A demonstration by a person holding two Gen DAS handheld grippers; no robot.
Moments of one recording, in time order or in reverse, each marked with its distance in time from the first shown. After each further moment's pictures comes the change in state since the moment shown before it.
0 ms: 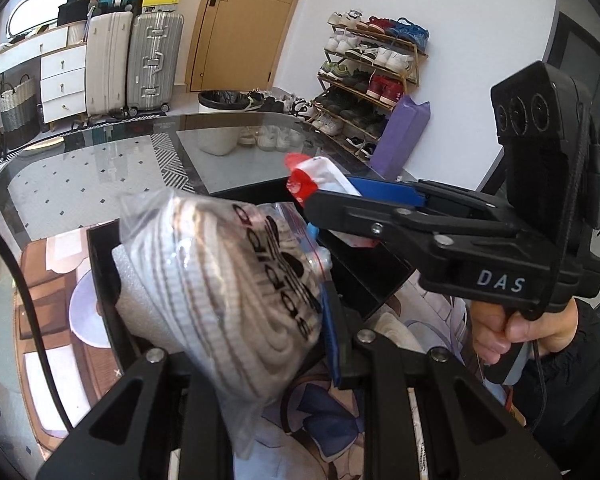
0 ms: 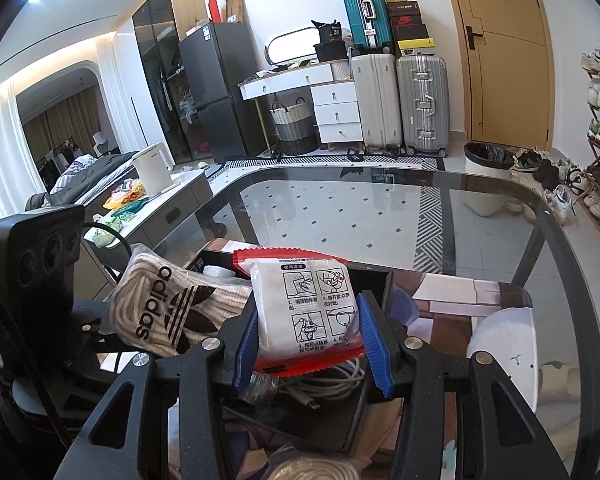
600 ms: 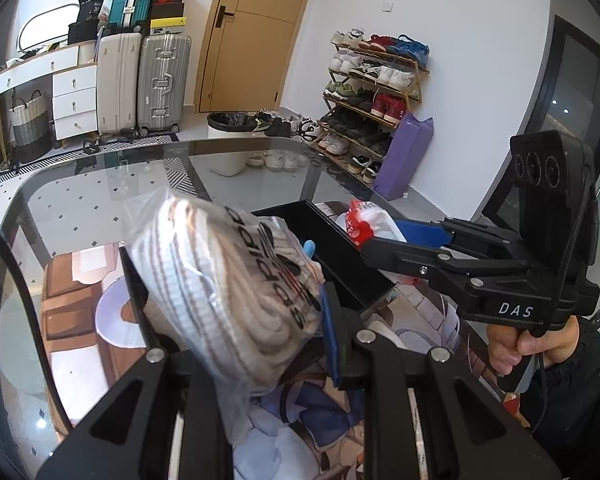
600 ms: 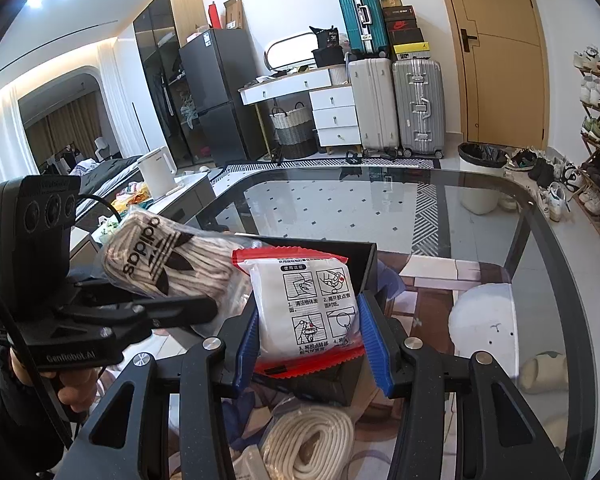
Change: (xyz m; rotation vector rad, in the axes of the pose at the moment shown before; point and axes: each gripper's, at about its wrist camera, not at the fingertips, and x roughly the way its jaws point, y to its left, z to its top) left arm -0.033 -0.004 0.001 0.009 -0.075 0.034; right arm -0.040 -0.003 -0.024 0.007 -0.021 0.002
